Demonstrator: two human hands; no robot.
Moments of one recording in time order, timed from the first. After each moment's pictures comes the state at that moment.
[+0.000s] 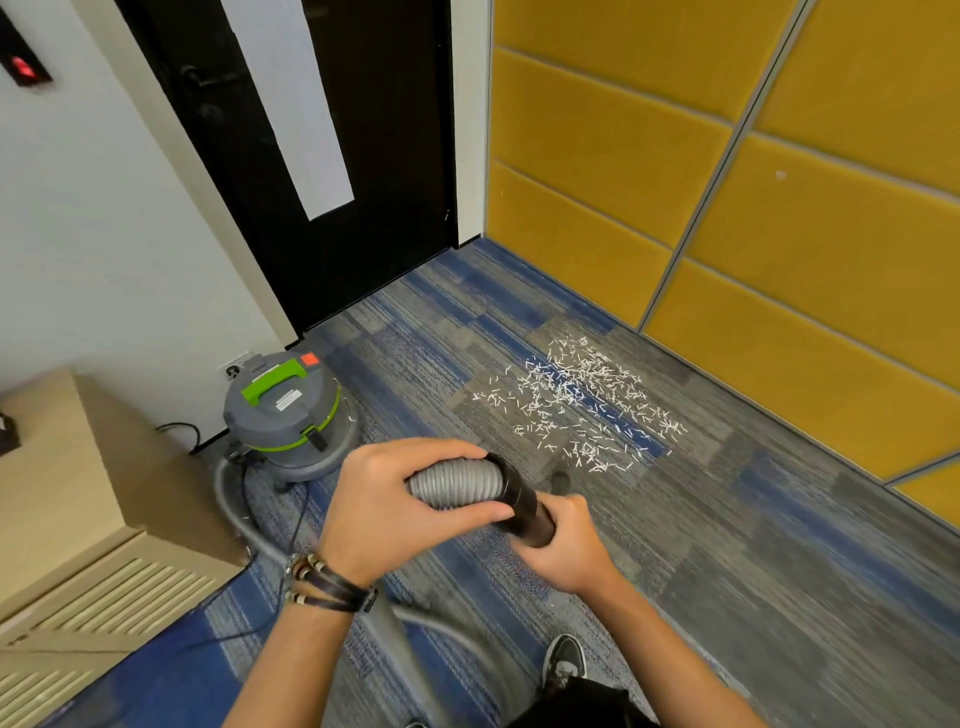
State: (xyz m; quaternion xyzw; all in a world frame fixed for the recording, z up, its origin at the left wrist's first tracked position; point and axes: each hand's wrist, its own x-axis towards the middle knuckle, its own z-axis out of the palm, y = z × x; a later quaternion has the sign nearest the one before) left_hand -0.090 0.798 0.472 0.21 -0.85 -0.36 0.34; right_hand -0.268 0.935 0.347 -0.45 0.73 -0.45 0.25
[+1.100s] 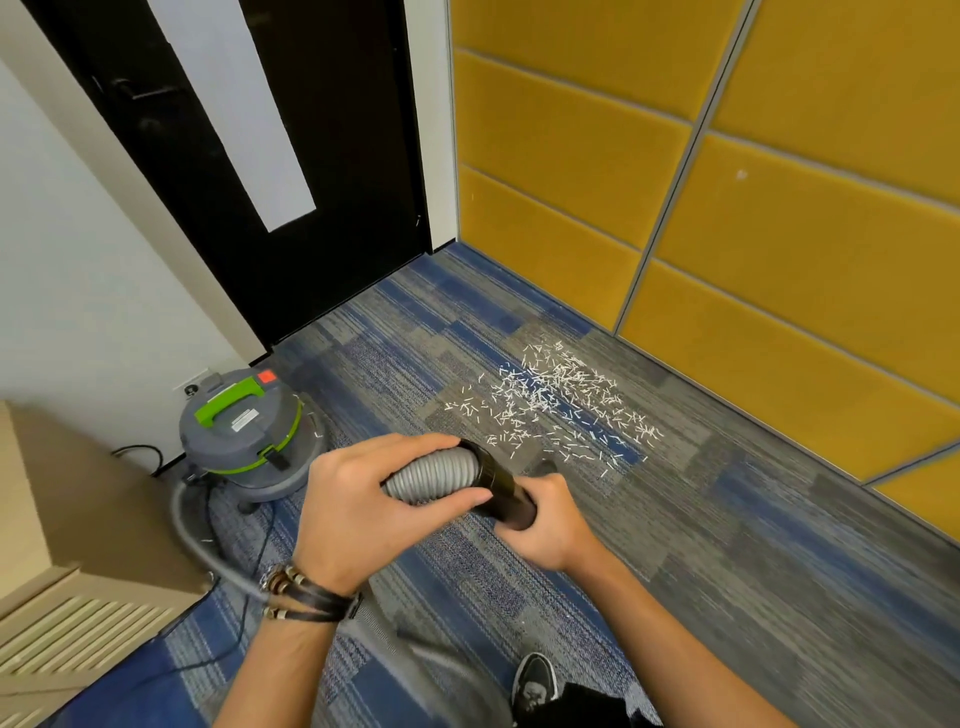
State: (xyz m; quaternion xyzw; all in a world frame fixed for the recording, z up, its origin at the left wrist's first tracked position) left_hand -0.199 0.824 0.478 0.22 -0.86 -0.28 0.37; right_hand -0.386 0.942 0.356 -0.49 0.72 -0.42 0.26
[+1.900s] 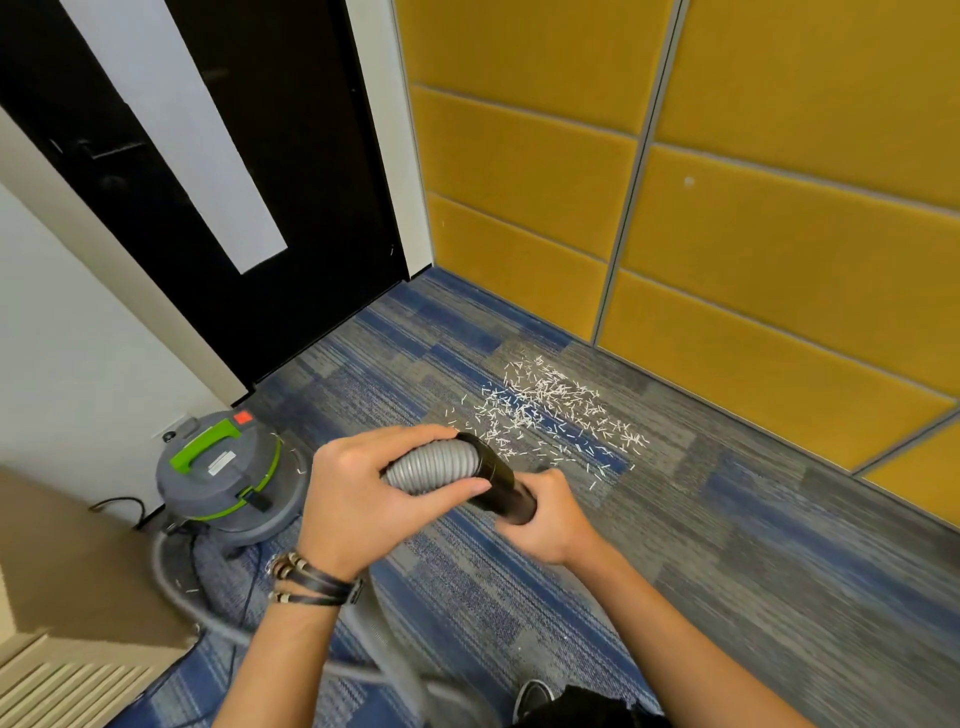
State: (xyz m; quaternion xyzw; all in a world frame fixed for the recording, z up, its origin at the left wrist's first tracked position) left_hand -0.268 0.845 0.491 0.18 -0.87 -0.29 0.36; right_hand -0.447 0.969 0.356 -0.47 0.71 -0.46 0.25
